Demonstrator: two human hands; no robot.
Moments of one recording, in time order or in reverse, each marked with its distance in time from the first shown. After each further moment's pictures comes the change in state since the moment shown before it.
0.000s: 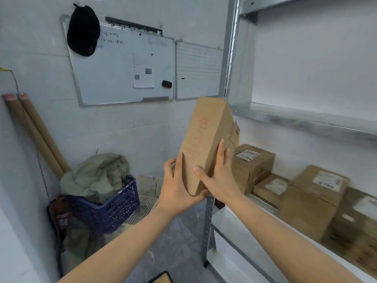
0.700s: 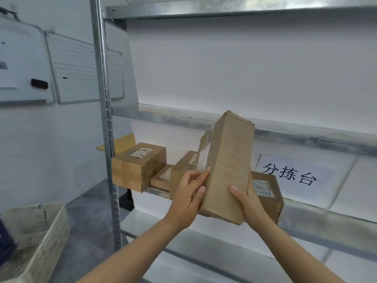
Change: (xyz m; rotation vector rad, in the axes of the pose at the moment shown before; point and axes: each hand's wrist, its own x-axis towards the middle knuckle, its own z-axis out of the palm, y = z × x) left_hand -0.067 0.227 0.151 -0.787 -0.432 0.385; right_hand -0.217 0.085 -0.259 0.407 0.382 0.207
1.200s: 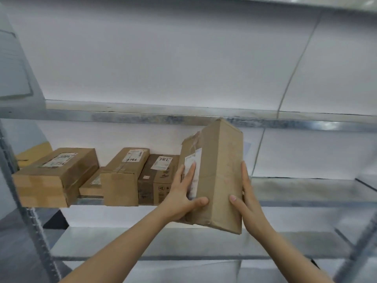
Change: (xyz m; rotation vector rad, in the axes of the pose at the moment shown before) left_hand 0.035 0.033 0.125 -0.069 -0.632 -0.248; right_hand -0.099 -0.011 -0.120 -0.335 0.294 -0.027
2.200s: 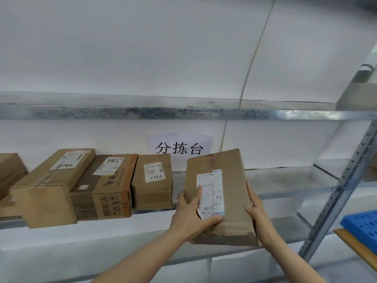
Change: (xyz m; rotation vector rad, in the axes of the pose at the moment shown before) left_hand 0.118 -0.006 0.169 0.198 -0.135 -0.218; right_hand 0.000 0.142 -0.158 -0.137 0.195 0.266
